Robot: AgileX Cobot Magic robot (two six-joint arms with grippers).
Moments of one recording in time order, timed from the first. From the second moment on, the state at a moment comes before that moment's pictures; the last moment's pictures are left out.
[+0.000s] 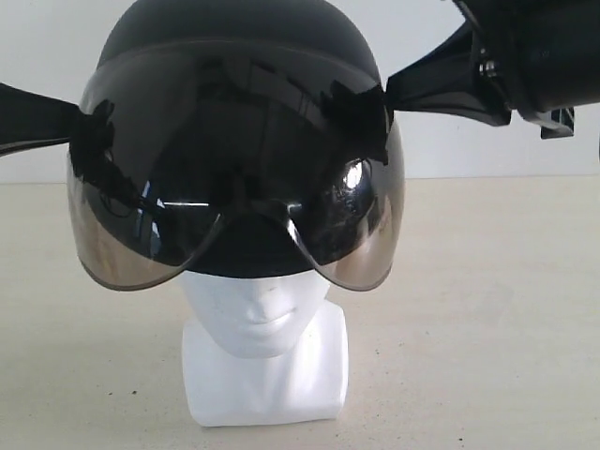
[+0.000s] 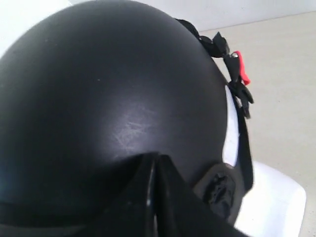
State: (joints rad) left arm 0.14 1.19 -0.85 1.76 -1.03 -2.04; right arm 0.27 1.22 -1.05 1.12 0.76 -0.52
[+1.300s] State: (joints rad) left arm 0.19 1.19 -0.83 1.76 -1.00 -1.95; right arm 0.28 1.03 -1.07 1.23 0.90 -0.52
